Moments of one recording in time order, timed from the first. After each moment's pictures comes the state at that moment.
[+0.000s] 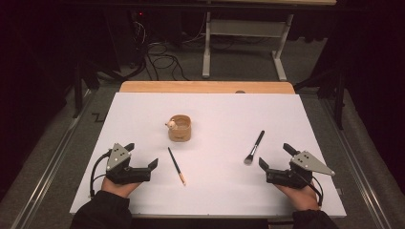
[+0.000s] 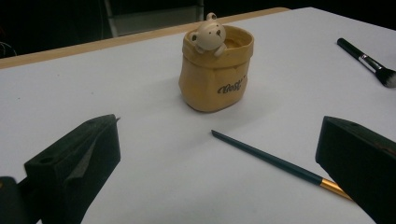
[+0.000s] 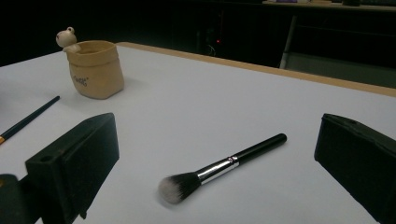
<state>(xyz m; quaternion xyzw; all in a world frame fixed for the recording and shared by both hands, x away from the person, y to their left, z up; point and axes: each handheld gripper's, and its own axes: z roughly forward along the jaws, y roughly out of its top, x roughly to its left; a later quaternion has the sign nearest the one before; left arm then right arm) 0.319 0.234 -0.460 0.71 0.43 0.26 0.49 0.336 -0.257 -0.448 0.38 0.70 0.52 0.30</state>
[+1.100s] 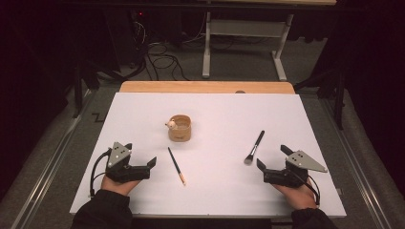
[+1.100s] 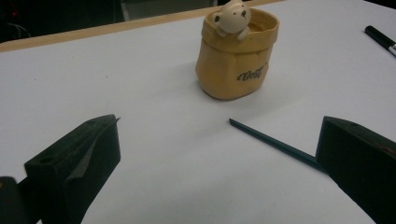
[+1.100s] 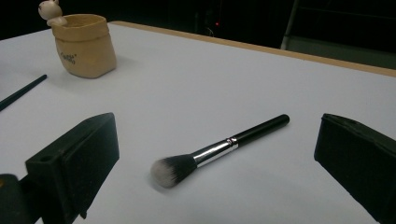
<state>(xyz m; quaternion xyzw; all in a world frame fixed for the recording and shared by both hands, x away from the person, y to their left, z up) 0.327 0.238 -0.465 0.71 0.46 0.27 0.45 0.344 -0.254 -0.461 0.39 0.72 0.49 0.29</state>
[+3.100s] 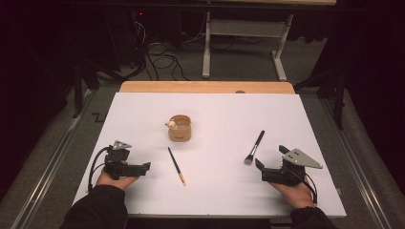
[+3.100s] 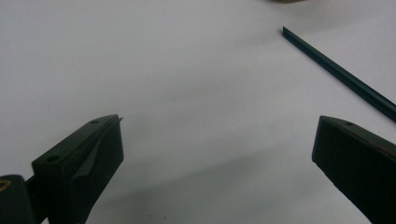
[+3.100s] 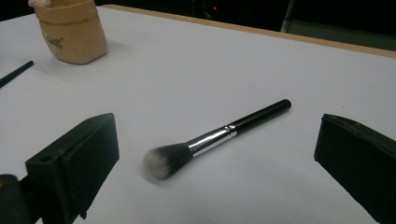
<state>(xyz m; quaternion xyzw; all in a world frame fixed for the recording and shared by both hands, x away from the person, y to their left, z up) 0.349 0.251 -0.471 0.76 0.56 0.14 0.31 0.351 -0.252 -0.467 0.41 0.73 0.47 0.28</state>
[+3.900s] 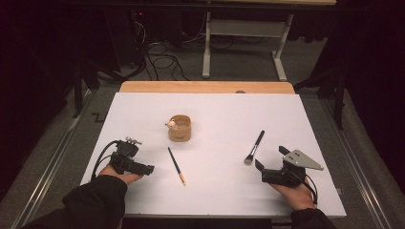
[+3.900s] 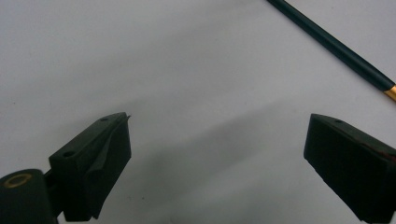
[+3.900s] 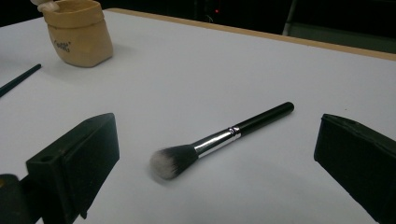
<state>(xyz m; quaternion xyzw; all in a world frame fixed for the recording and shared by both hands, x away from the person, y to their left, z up) 0.363 0.230 -0.455 0.81 0.55 0.08 0.22 0.347 -0.251 -0.464 0.40 0.73 0.48 0.28</state>
